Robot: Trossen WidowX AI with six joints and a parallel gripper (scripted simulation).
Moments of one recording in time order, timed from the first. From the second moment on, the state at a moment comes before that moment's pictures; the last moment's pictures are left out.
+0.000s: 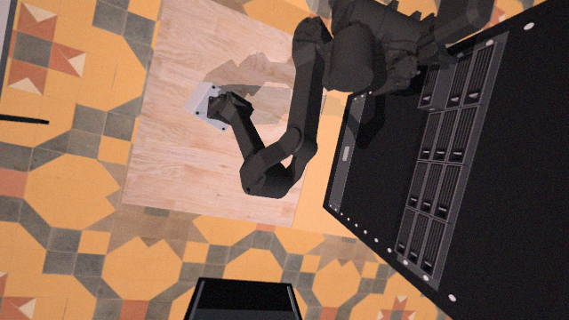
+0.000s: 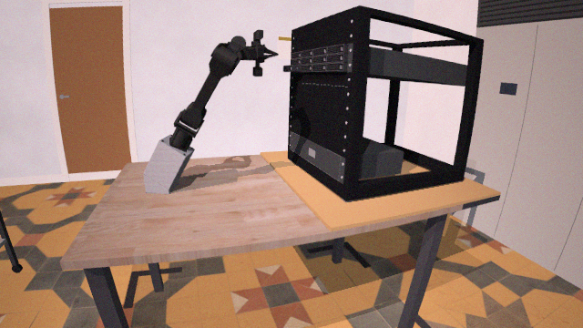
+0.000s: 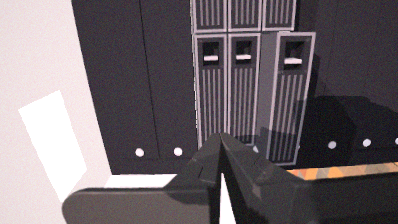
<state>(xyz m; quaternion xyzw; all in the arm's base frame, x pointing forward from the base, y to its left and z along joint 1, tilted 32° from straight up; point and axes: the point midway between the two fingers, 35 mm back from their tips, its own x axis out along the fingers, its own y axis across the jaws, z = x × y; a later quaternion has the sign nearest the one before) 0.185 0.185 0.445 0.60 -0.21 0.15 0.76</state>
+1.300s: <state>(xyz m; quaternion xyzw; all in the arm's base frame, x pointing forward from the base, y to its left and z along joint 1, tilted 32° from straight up) 0.216 0.187 0.453 0.60 -0.20 0.15 0.76</state>
